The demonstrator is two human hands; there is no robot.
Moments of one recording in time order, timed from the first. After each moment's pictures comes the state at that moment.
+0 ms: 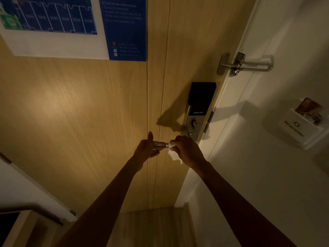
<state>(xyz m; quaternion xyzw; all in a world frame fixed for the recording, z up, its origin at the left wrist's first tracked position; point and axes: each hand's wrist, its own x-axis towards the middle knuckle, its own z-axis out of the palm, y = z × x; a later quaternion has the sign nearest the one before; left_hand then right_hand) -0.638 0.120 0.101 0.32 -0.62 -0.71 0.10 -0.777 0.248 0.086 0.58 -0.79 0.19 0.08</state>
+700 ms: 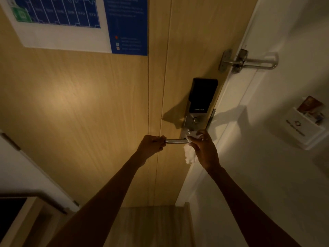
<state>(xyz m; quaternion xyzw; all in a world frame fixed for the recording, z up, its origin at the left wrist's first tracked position) -0.648 0.139 0.100 0.34 -0.62 -0.69 0.16 -0.813 0.296 0.062 0.46 -0.79 0.40 0.07</state>
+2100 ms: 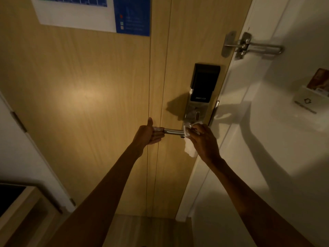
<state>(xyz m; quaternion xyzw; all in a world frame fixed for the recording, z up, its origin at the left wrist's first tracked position) -0.650 0.153 0.078 0.35 -0.57 -0.69 0.27 -0.828 0.294 0.050 0.60 -0.71 0.24 0.28</state>
